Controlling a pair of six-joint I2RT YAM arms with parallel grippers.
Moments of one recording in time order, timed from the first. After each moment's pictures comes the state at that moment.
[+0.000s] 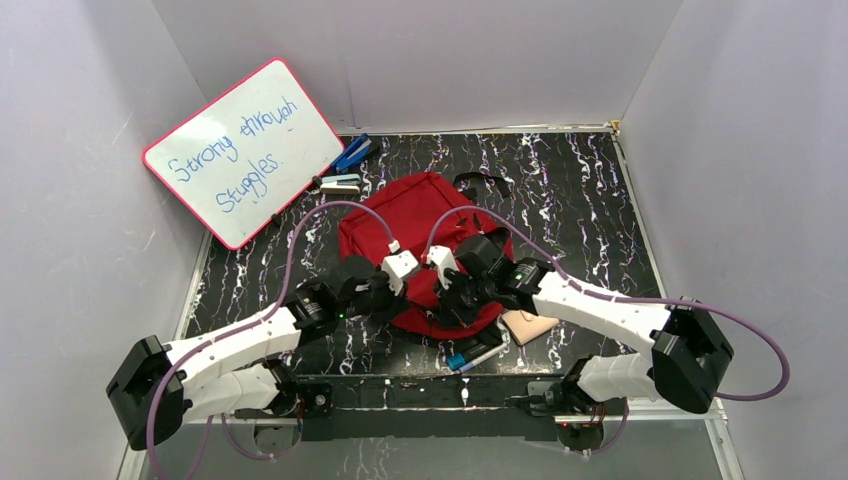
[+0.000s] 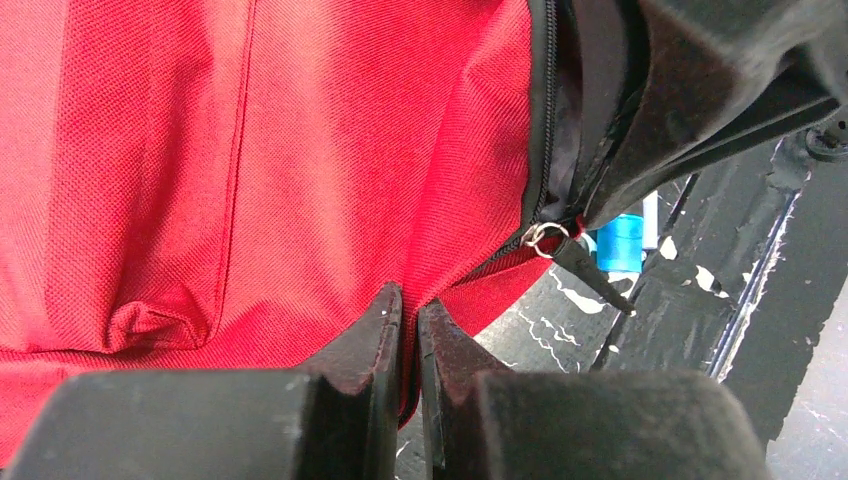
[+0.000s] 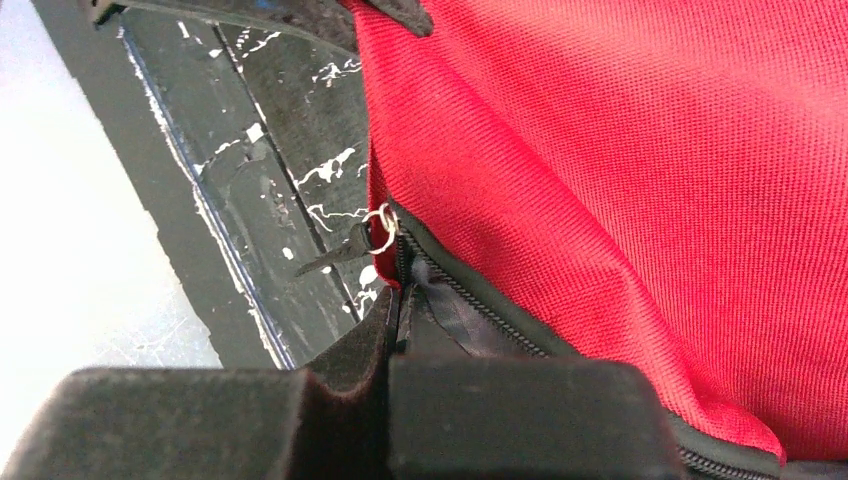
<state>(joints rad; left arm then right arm) -0.88 1.04 0.56 -0.09 0.16 -0.02 0.93 1.26 0.82 -0.45 -0.42 0.07</state>
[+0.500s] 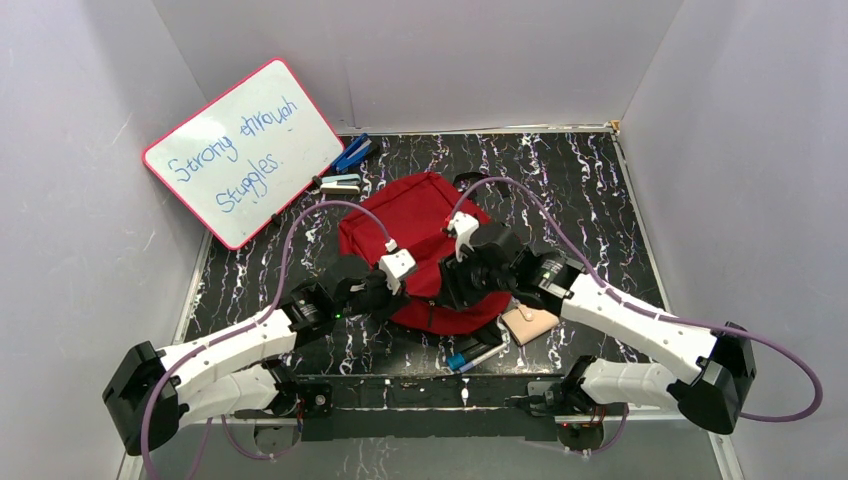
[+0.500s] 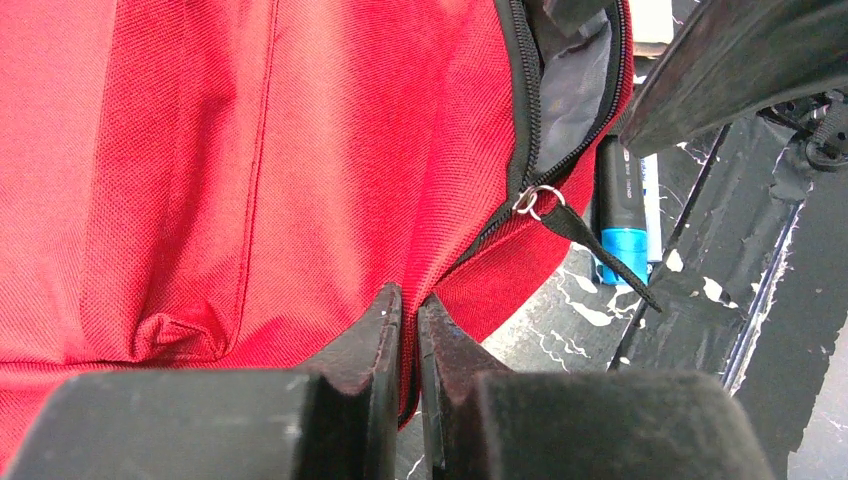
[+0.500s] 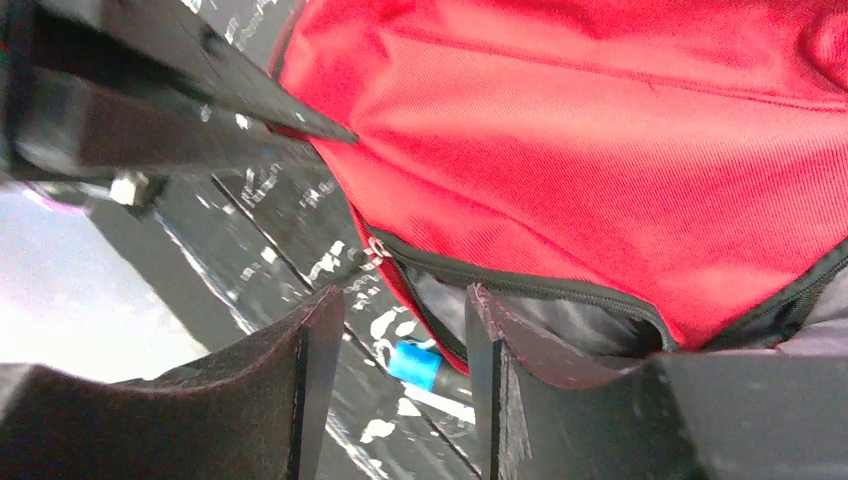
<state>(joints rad) -0.88 1.01 0.55 -0.06 0.18 0.01 0.96 1.11 0.91 -0.53 -0.12 0.29</state>
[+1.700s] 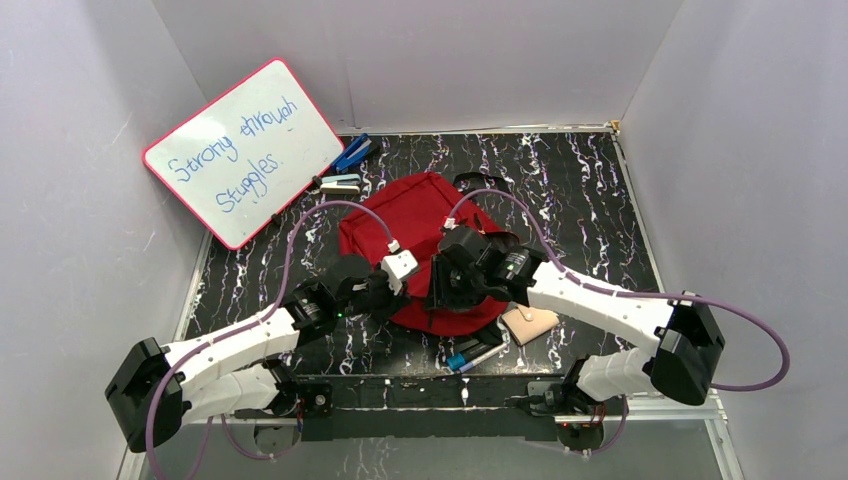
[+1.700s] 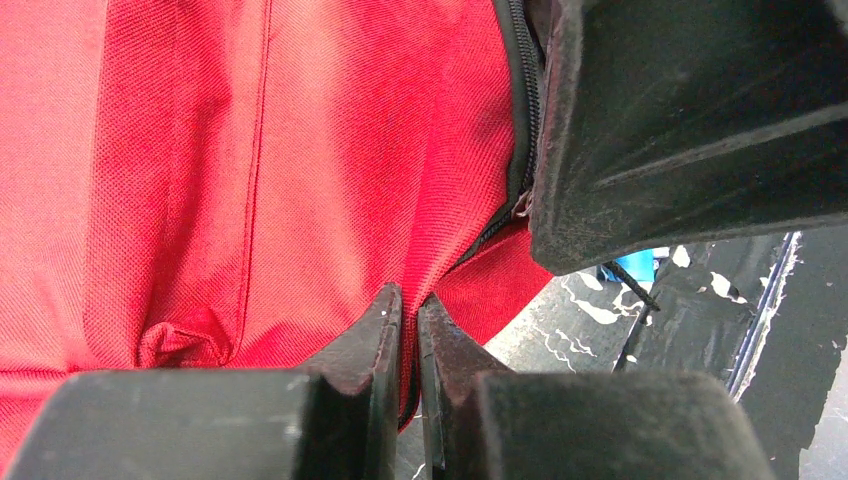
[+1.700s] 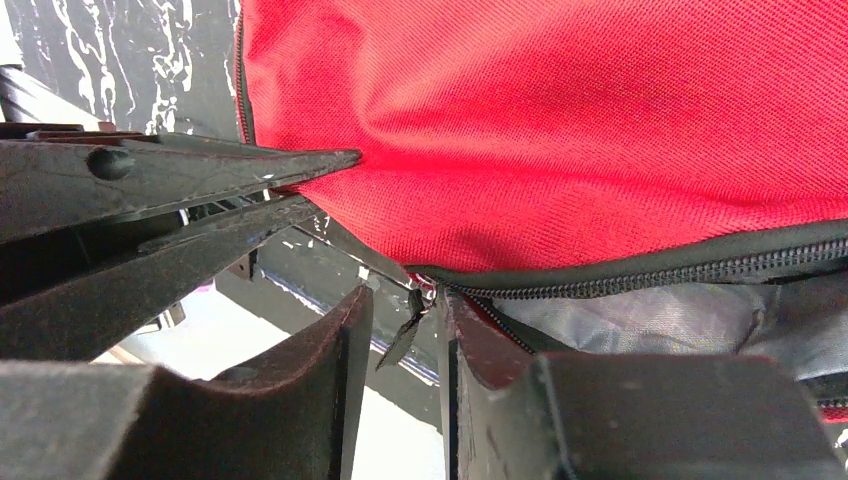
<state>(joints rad) -0.88 1.03 0.55 -0.05 0.19 0.03 1.01 1.31 1.02 -0.61 -0.07 0.86</state>
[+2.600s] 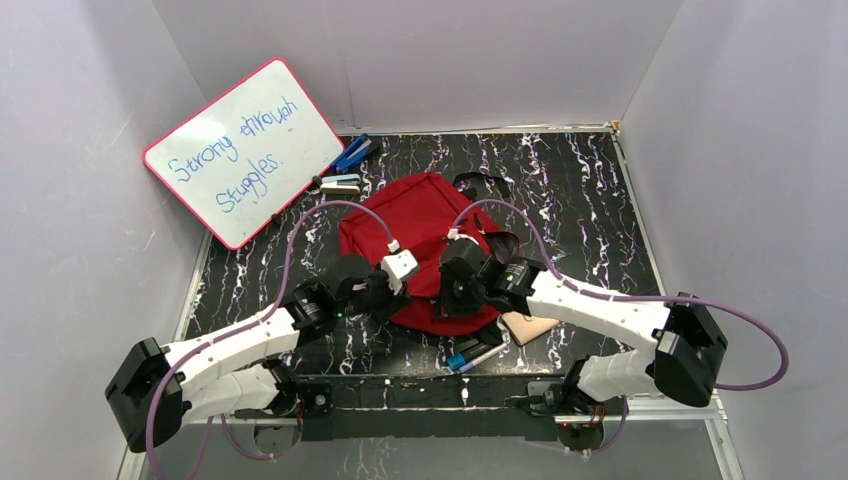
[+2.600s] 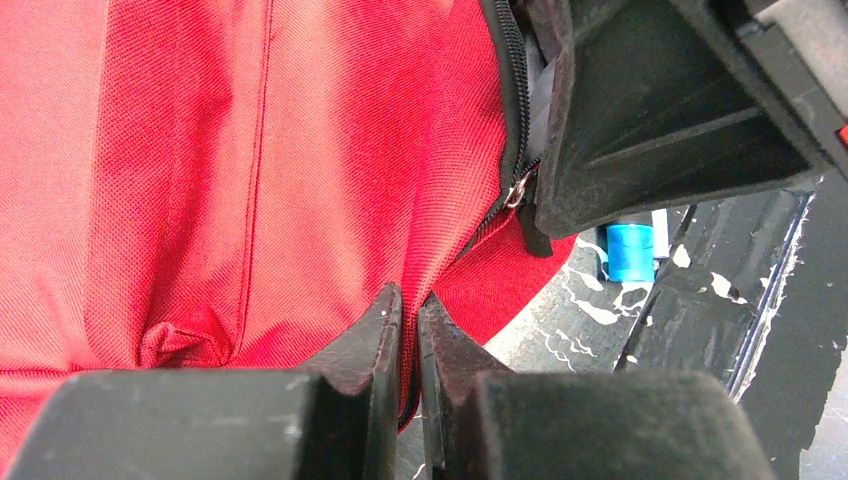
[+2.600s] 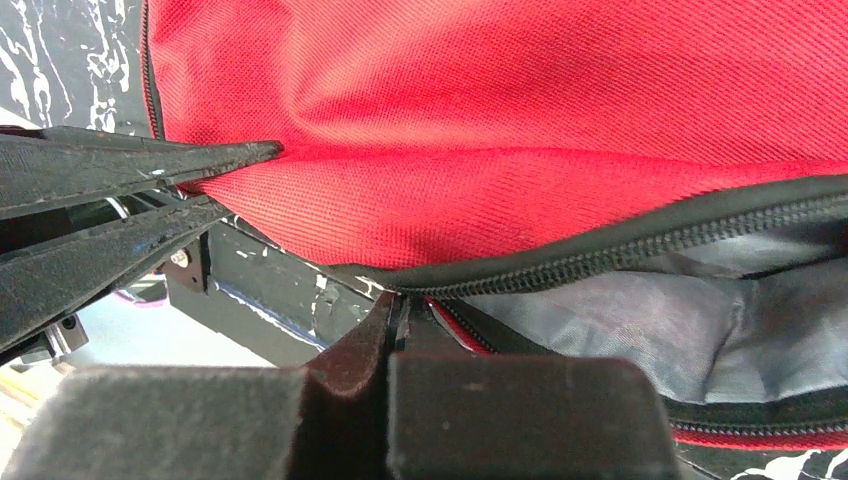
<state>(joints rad) -0.88 1.03 0.55 -0.05 0.19 0.03 1.03 1.30 0.92 -0.56 -0.02 0.86</state>
